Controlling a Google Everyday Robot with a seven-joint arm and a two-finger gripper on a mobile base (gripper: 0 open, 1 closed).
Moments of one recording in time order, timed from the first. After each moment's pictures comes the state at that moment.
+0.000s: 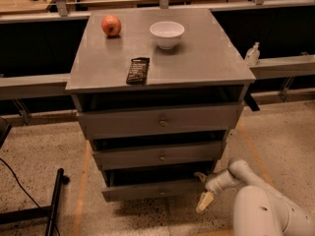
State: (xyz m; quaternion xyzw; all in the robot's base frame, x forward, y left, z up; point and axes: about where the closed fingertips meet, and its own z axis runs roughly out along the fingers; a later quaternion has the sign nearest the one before) arm 0.569 -0.197 0.197 -0.58 0.70 0.34 0.22
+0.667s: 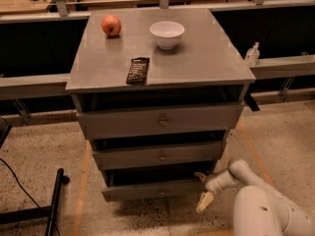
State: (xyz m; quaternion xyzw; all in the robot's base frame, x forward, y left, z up) arm 0.569 -0.197 0.197 -0.58 0.70 0.34 0.22
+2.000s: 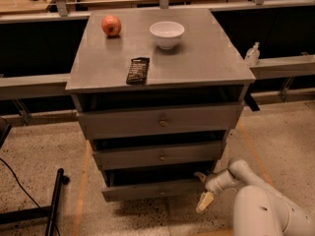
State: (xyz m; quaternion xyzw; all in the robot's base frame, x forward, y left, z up) arm 0.569 -0.198 0.197 -0.58 0.70 0.34 0.22
